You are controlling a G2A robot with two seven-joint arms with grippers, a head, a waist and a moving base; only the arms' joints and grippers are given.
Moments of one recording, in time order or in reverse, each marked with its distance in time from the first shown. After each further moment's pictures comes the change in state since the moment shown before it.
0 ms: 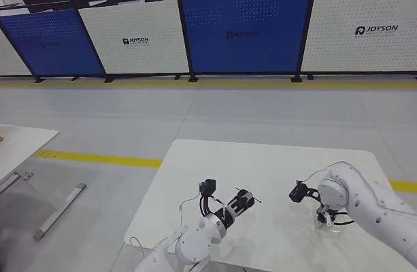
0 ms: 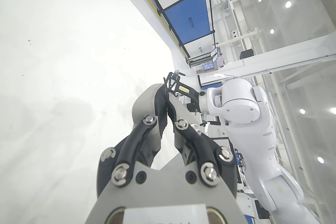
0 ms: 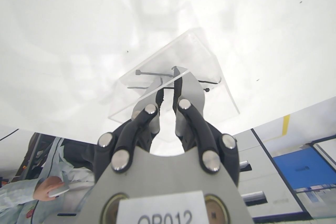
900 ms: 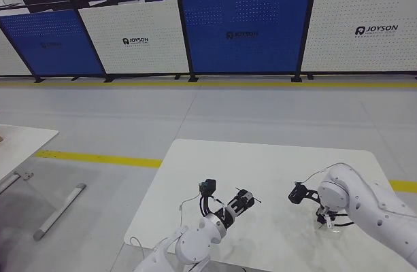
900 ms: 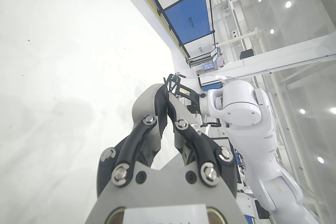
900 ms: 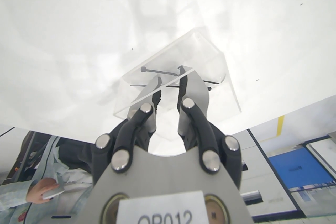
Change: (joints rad) left arm 0.000 0.000 0.000 0.000 0.000 0.000 0.000; right arm -0.007 0.018 0.000 -0.050 -0.011 0.000 0.000
